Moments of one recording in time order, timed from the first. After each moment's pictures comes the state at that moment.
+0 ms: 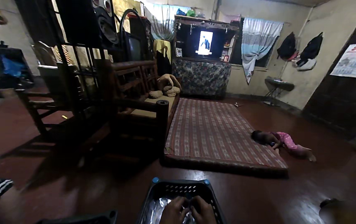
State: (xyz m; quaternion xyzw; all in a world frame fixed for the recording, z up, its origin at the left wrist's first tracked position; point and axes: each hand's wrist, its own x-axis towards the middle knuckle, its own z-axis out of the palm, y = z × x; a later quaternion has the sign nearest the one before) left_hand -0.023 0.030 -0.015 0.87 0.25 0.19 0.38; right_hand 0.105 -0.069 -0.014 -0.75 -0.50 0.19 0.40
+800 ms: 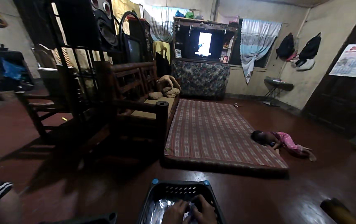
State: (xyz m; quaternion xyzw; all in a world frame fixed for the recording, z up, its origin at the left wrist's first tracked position) left_hand -0.022 0.024 -0.014 0.91 0.23 0.15 0.31; right_hand 0.111 -0.066 -0.016 -0.75 -0.43 0.25 0.42
